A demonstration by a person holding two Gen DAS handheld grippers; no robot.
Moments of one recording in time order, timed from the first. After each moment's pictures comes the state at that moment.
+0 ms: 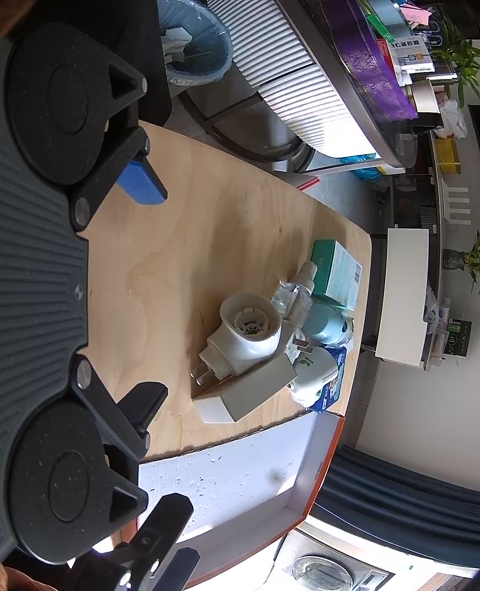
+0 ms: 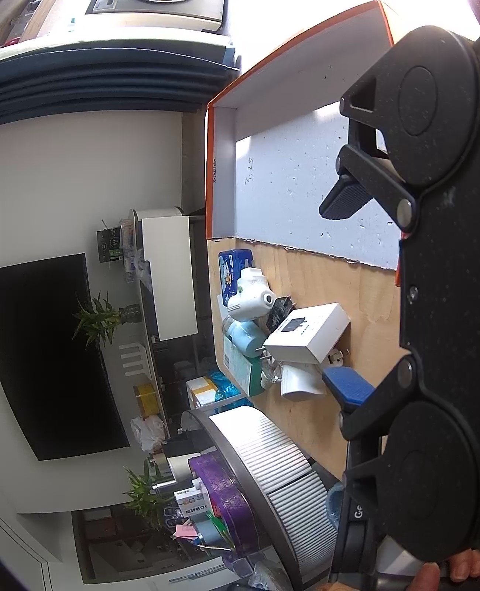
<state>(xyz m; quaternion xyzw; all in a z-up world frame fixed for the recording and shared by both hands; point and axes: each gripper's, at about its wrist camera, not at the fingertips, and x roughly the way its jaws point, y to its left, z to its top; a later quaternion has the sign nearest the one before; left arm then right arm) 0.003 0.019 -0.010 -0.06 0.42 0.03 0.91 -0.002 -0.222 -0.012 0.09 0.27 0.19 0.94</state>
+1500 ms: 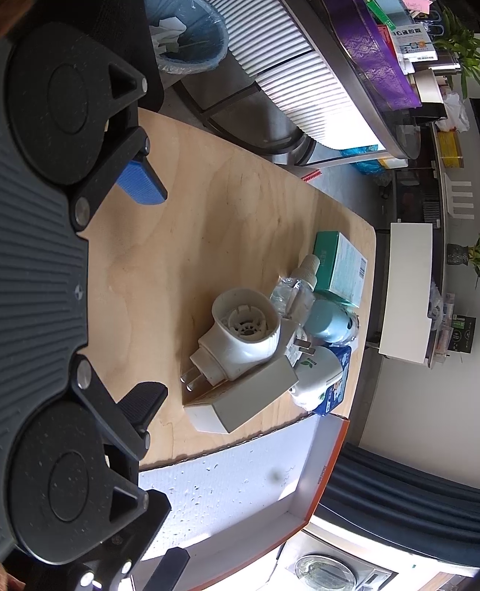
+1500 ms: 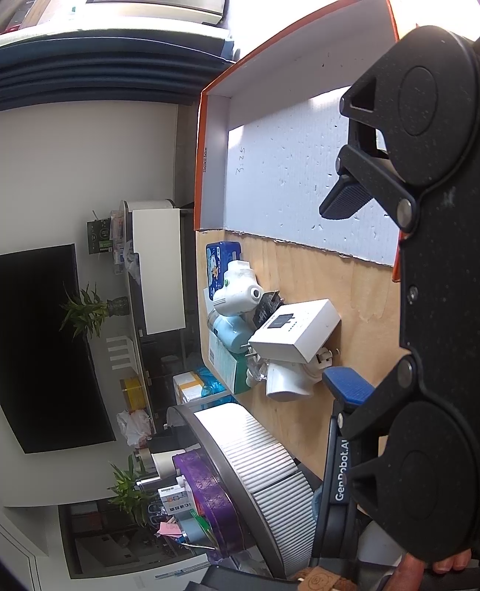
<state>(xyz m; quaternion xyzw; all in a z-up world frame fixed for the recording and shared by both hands) 0.024 0.019 -0.019 -0.06 0.42 0.02 0.90 0.006 -0.211 -0.020 0.08 0.28 0.19 0.94</state>
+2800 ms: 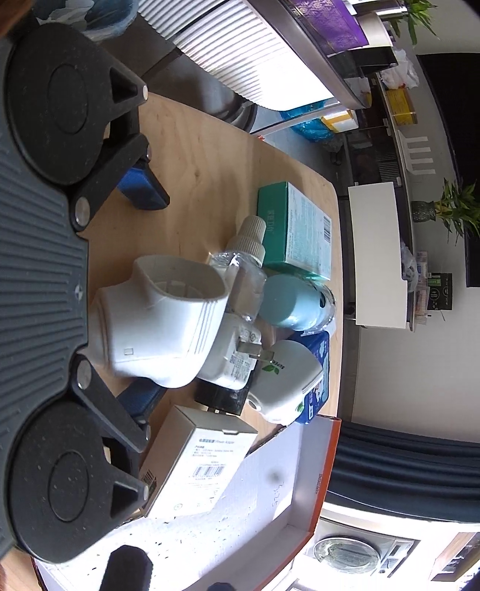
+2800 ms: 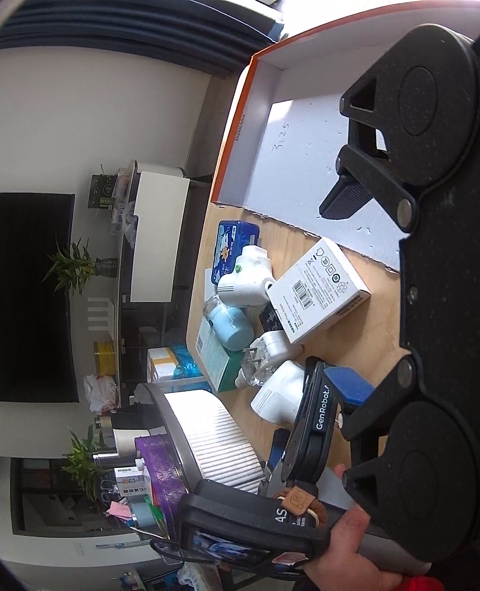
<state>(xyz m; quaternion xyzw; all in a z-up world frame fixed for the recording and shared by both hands) 0.097 0.018 -0.052 0.01 0.36 -0.02 0.93 0.067 -0.194 -0.017 -0.03 0.28 0.25 0.93</state>
